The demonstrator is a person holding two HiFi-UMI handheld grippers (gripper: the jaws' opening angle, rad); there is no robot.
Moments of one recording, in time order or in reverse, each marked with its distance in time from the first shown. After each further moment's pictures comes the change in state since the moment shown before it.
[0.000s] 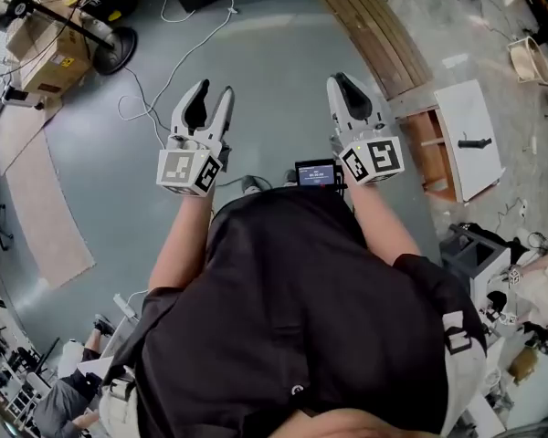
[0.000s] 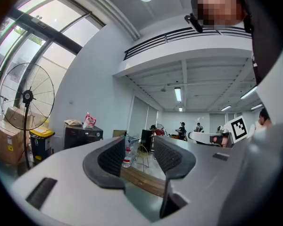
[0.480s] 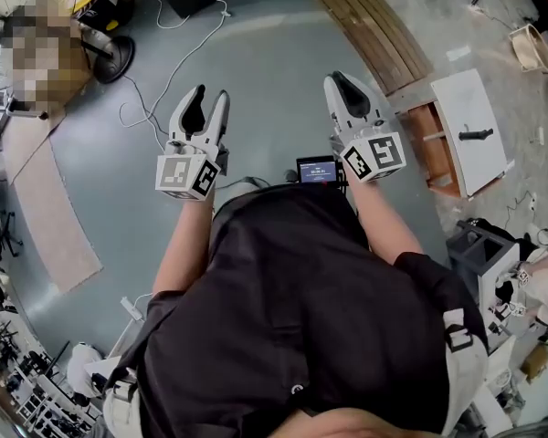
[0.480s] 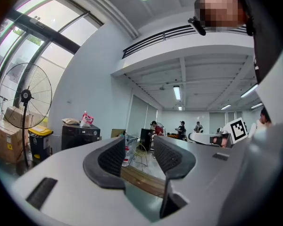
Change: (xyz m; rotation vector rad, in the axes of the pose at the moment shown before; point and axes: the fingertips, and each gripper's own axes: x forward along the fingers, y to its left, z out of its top) left arm 0.021 -0.049 -0.015 -0.004 0.013 0.004; right arm -0.037 -0.048 -0.005 0.057 -0.015 0.011
